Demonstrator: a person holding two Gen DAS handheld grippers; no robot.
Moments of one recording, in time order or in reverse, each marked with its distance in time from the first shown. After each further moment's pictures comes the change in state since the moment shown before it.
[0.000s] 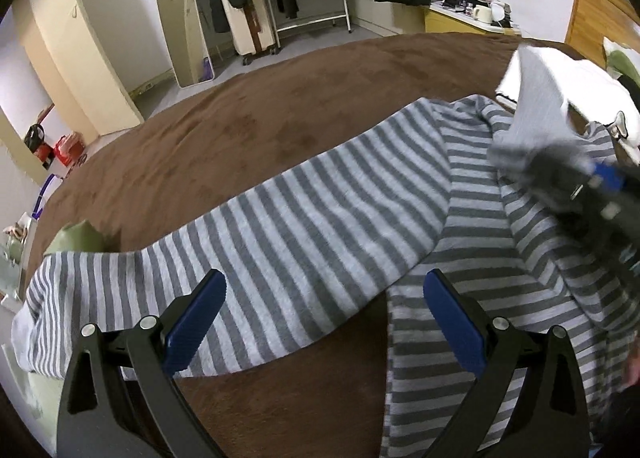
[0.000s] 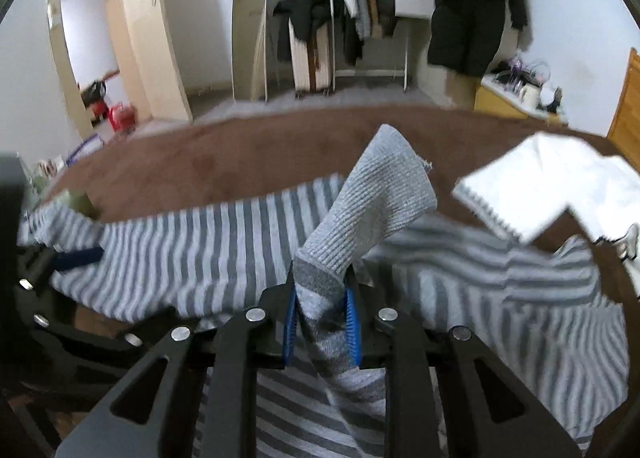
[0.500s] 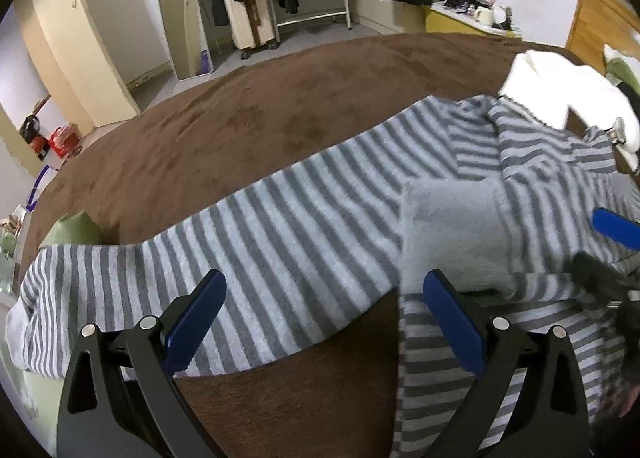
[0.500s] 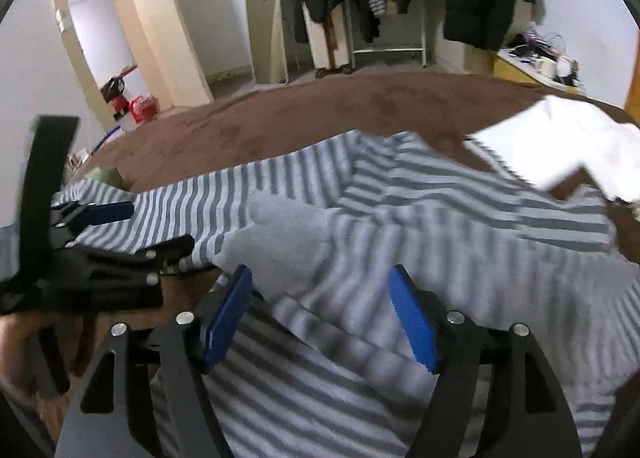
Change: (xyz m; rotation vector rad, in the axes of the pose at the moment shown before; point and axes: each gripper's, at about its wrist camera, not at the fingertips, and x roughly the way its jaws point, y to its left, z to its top) left arm -0.005 0.012 -0.001 -0.011 0.007 -0.048; right arm -0.048 -0.020 -0.037 0.043 0.044 0.104
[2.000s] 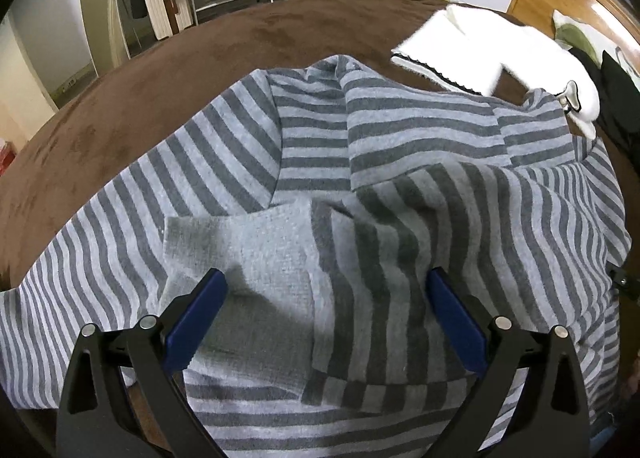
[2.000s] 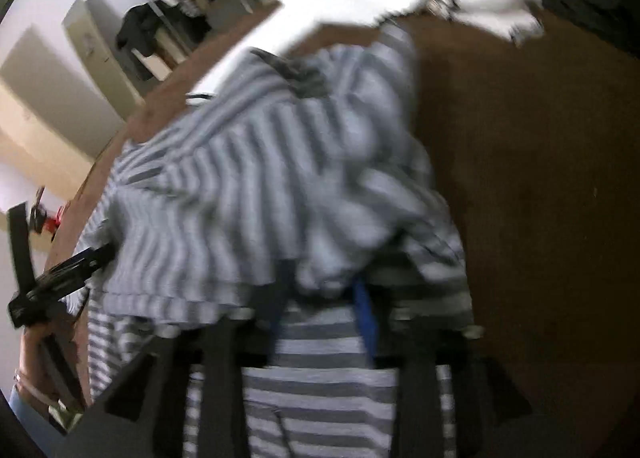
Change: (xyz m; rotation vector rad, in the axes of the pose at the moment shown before) left arm 0.051 -0.116 0.021 0.098 0.092 -0.199; right arm -0.059 -0.219 -0.110 0.583 0.092 -0.175
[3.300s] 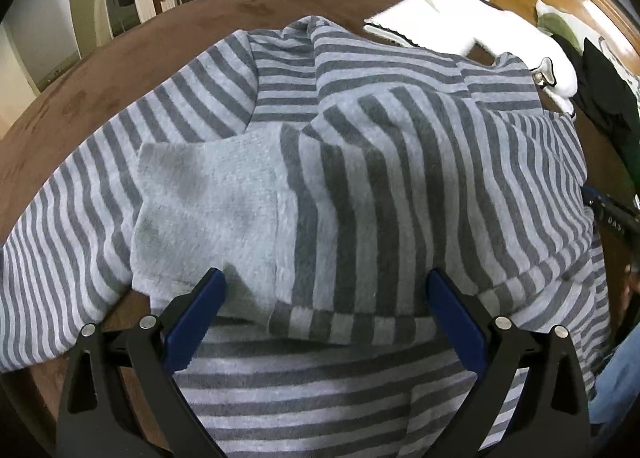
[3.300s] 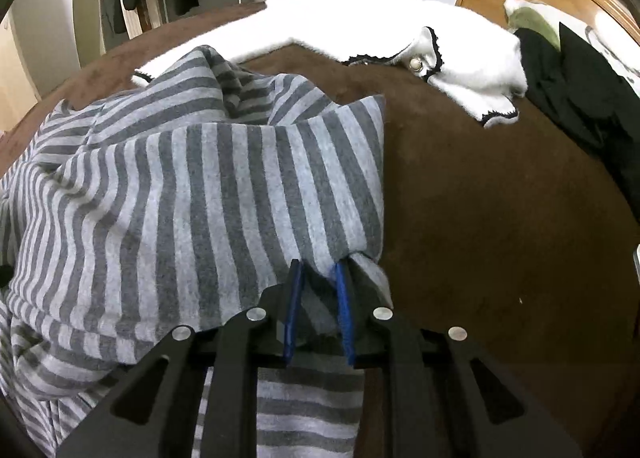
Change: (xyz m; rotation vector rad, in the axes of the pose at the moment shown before) left arm -0.014 -0.005 -0.043 0.001 0.035 -0.074; right arm 0.020 -0.003 0.027 -0.279 -0.074 -0.321
